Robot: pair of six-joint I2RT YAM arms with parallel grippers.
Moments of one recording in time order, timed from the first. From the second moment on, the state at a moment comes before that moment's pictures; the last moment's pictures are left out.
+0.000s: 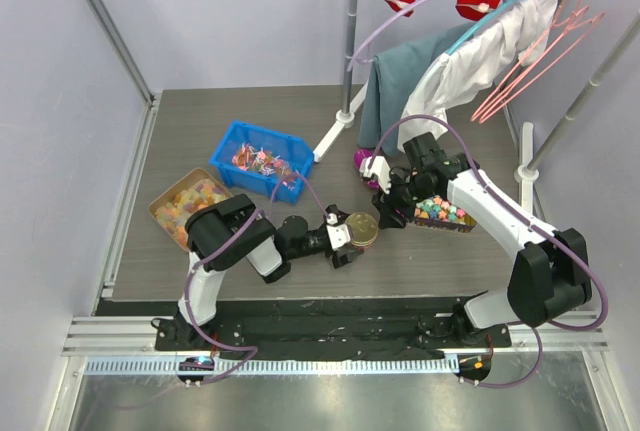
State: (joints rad) left arm -0.87 2.05 0.53 1.38 0.39 0.33; right arm 0.38 1.42 1.08 -0.82 -0.59 -0.73
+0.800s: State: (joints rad) left arm -0.87 1.76 0.60 0.72 0.28 0.39; right arm 0.38 1.36 1.04 -0.78 -0.59 -0.73
